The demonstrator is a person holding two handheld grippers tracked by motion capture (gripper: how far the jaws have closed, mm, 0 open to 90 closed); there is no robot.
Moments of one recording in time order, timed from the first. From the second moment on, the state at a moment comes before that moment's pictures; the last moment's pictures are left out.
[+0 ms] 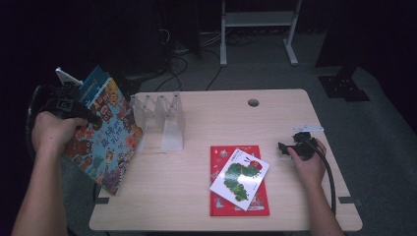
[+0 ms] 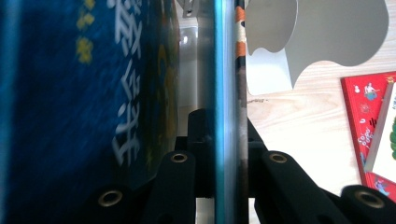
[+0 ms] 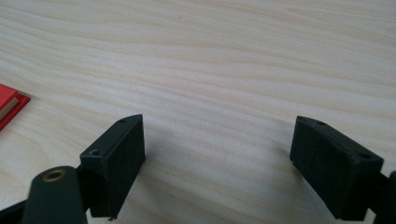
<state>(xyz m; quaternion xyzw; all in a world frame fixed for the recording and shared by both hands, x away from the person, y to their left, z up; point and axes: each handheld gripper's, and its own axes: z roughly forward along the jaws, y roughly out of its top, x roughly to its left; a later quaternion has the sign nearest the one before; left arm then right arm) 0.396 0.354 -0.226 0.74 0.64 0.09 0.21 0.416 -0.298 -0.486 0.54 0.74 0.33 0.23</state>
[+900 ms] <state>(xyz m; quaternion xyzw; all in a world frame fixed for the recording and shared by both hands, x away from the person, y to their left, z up) 0.437 0.345 -0.243 0.72 0.66 0.10 0.20 0.416 -0.297 -0.486 0.54 0.74 0.33 0.23</state>
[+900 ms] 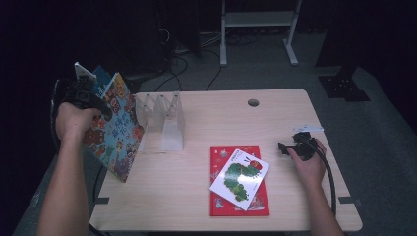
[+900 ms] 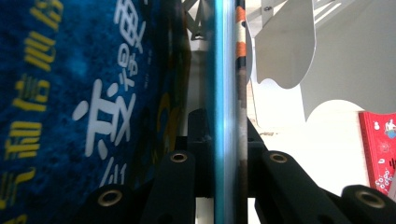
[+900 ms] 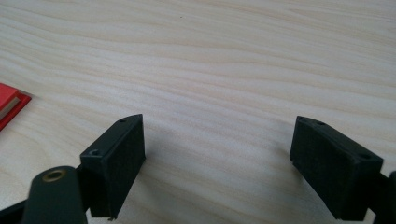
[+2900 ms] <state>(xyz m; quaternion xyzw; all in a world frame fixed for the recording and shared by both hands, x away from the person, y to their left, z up) 0.404 0.281 -0.253 0.80 0.51 0.09 0.29 0.416 -0.297 -0.486 0.54 0.74 0.33 0.23</state>
